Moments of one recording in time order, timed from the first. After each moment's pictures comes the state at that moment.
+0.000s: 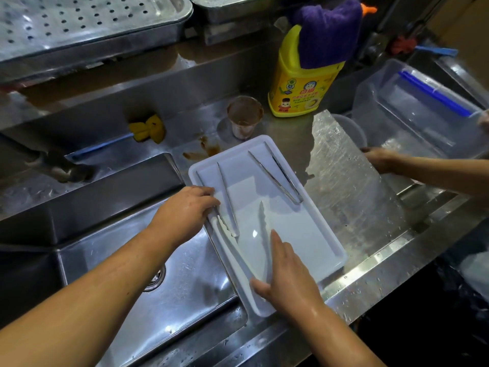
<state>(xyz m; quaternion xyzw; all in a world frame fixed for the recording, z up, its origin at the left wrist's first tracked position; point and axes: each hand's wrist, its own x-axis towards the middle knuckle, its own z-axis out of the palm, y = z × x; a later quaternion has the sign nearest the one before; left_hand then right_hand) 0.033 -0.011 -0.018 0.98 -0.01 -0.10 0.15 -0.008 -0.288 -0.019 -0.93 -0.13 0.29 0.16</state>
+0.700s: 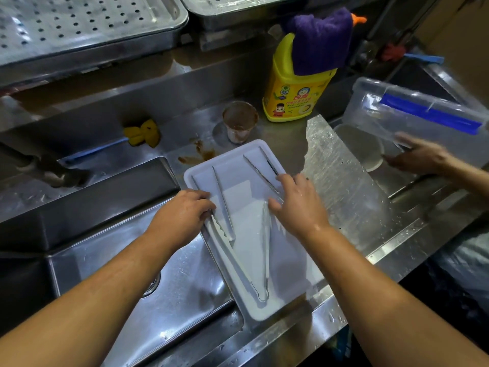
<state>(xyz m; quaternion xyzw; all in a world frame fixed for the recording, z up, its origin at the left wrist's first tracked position) 0.034 -0.015 -0.016 0.98 0.00 -0.09 0.17 0.127 -0.275 0.006 -0.97 -0.13 0.13 0.14</state>
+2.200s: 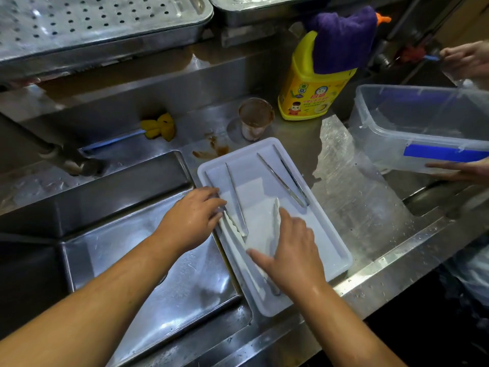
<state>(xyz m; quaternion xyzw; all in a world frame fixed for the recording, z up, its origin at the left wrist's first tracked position) 0.012 -0.008 -0.030 0.98 0.02 -0.07 0.20 0.020 -0.262 0.009 -0.96 -0.11 0.18 0.16</state>
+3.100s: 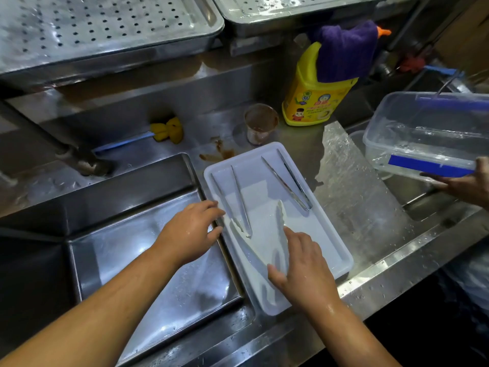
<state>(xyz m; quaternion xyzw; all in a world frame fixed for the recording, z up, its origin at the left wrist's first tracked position) -0.016 -0.007 -0.017 0.97 0.04 -0.11 0.22 -0.003 -0.293 -0.006 -0.96 -0.16 0.16 0.13</state>
